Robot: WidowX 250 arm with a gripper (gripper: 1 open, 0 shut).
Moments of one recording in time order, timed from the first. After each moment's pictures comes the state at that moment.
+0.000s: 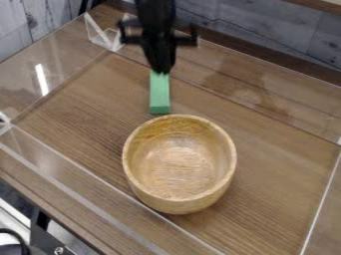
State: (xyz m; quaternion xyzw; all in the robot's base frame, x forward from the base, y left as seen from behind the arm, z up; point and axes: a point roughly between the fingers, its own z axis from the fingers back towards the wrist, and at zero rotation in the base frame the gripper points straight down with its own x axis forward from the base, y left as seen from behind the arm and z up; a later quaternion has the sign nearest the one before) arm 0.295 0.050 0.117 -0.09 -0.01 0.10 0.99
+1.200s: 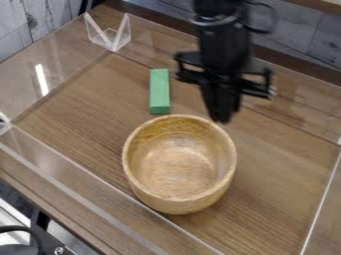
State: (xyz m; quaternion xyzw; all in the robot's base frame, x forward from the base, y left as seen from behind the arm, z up) arm 0.244 -0.045 0.118 -0.11 0.00 -0.01 0.99
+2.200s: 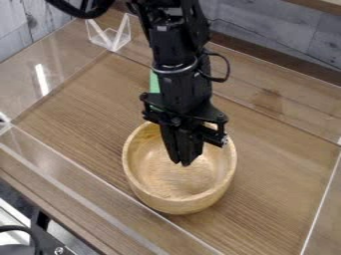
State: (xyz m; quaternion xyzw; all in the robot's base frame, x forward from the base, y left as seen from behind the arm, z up) arm 0.205 -0.036 0.078 -0.11 0.05 -0.05 0.99
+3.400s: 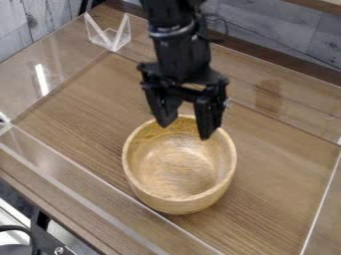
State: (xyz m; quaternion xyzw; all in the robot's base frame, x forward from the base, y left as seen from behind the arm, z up) arm 0.220 -0.026 0.112 -0.12 0.01 -0.03 0.99
